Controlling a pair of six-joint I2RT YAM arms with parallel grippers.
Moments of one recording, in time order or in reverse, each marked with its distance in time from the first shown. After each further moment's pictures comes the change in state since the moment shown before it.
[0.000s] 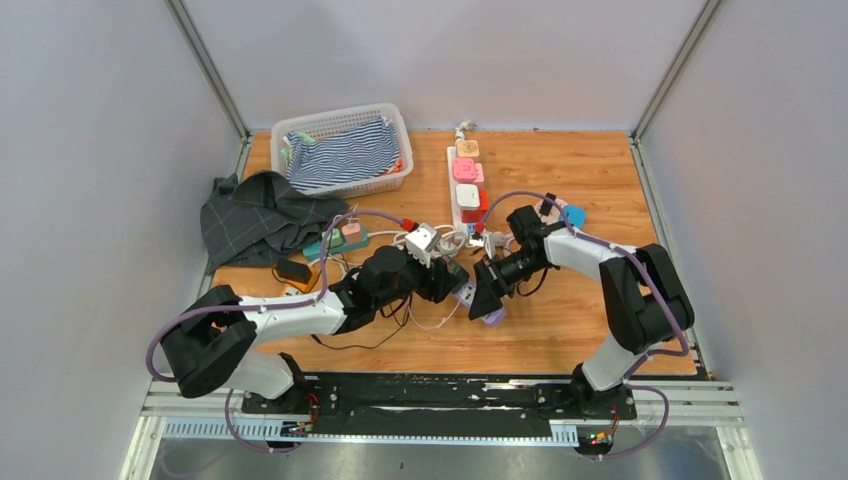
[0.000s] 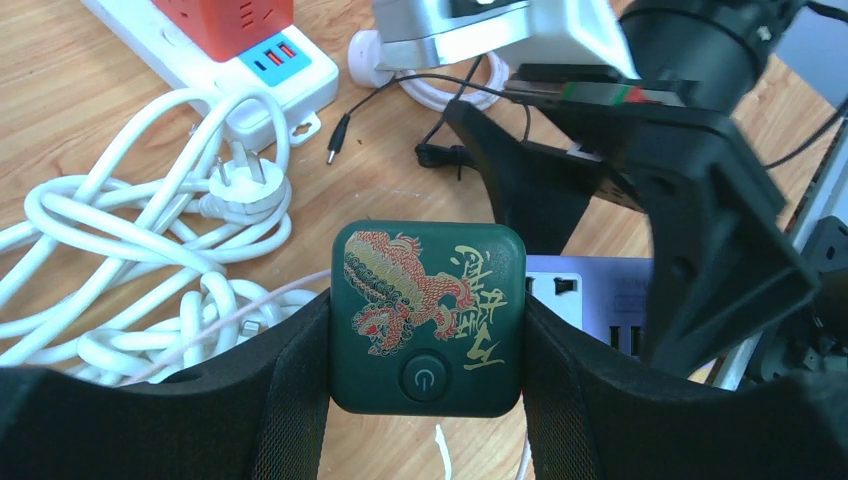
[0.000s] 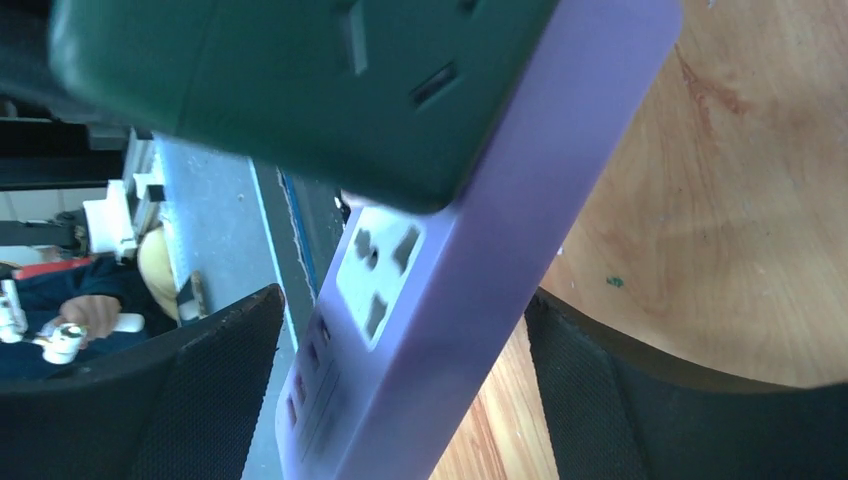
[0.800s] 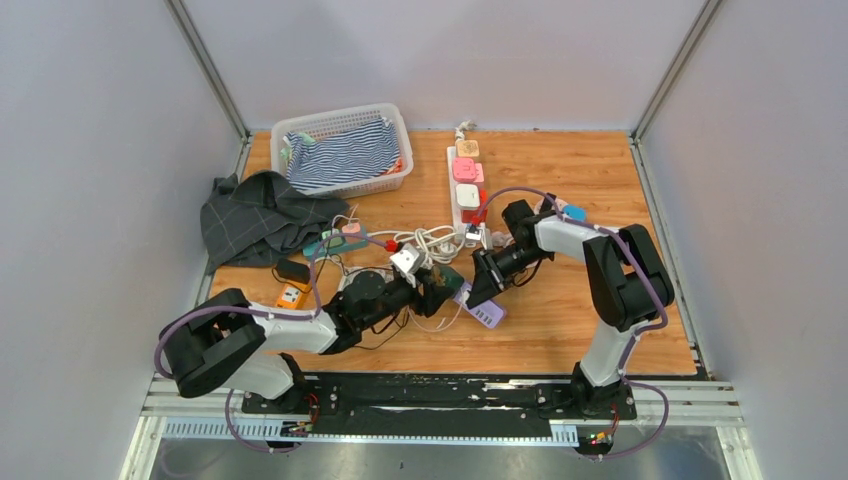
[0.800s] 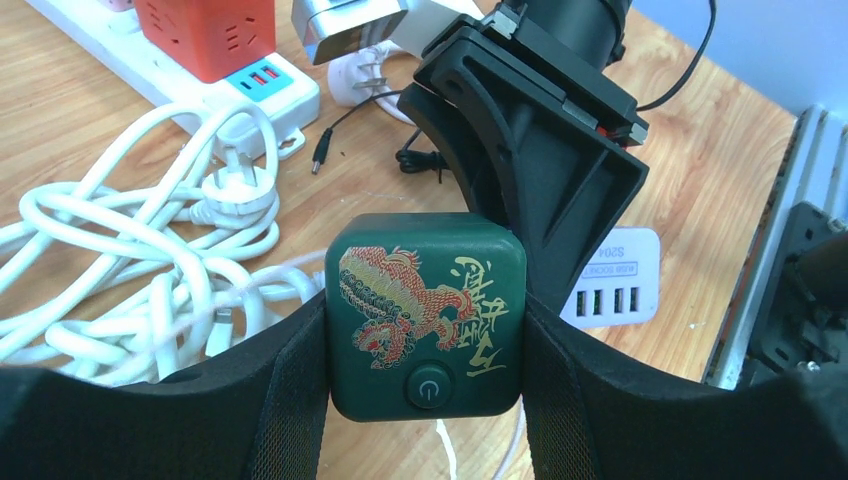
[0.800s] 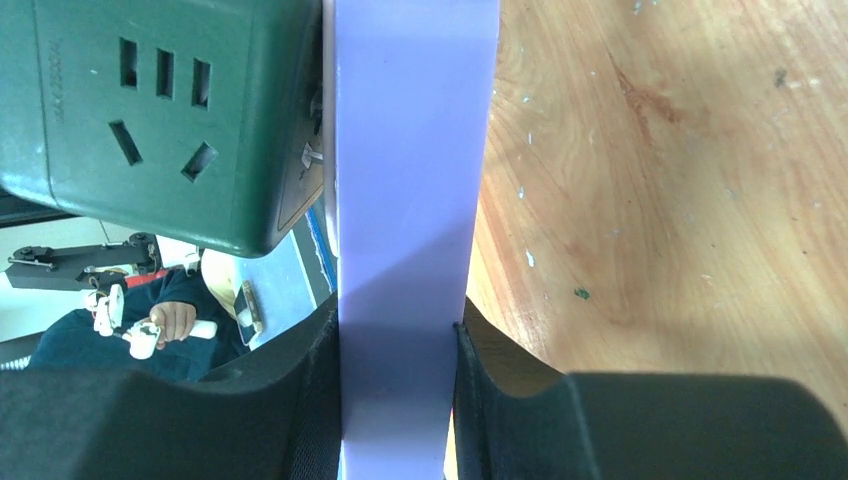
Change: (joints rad) left arm -0.019 -0.002 -0.201 0.351 -0.002 0.061; right arm -0.014 0.172 0.130 -0.085 -0.017 0.056
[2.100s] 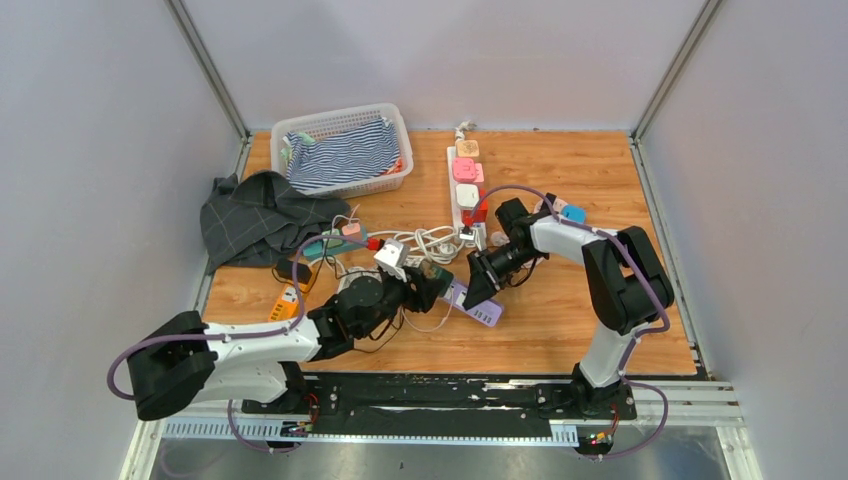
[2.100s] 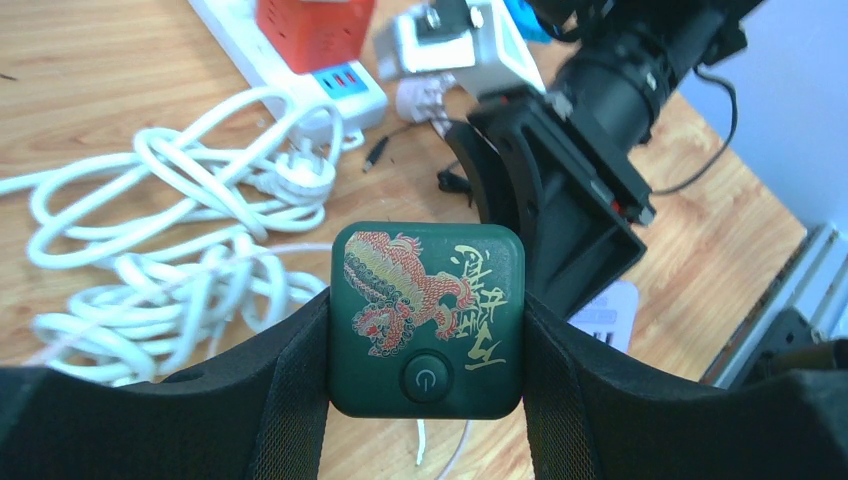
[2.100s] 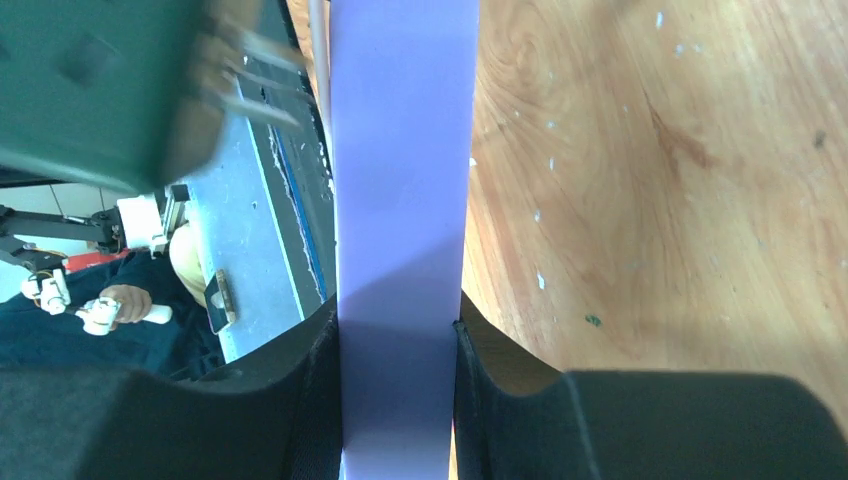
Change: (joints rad) left arm -0.102 -0.206 0.006 -0.235 -0.300 -0.177; right arm 0.045 -0.016 0.016 0.016 -0.003 -0.022
